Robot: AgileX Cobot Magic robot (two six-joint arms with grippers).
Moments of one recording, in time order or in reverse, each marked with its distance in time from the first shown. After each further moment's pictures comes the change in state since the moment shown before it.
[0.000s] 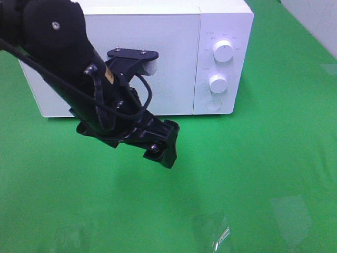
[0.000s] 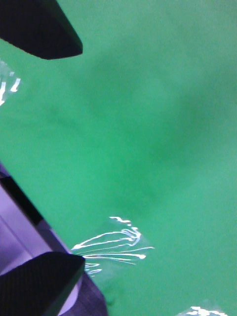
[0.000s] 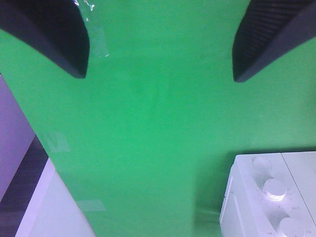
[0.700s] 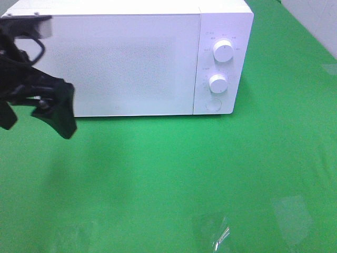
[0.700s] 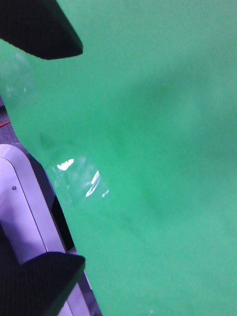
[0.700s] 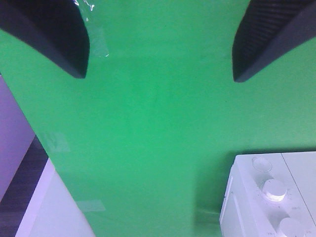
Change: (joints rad) left arm 0.384 -0.190 -0.006 0.050 0.367 0.053; right arm 0.000 0.000 0.000 0.000 0.000 0.000
